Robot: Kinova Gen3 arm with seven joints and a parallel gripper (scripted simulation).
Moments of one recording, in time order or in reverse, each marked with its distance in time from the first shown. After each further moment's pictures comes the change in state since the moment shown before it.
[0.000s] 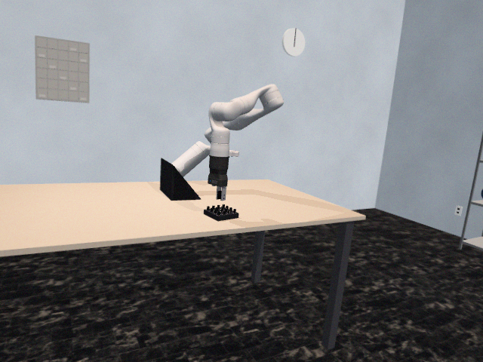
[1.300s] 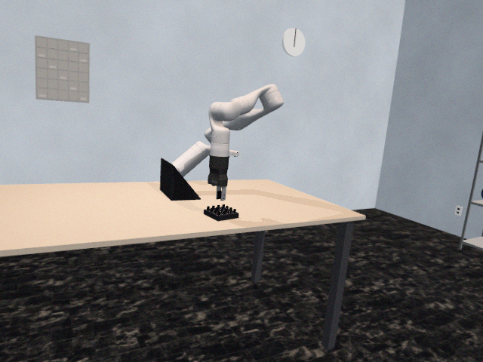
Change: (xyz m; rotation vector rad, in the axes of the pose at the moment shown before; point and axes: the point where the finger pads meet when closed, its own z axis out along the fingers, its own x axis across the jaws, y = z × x) arm 0.000 0.001 0.000 -0.001 0.001 -0.026
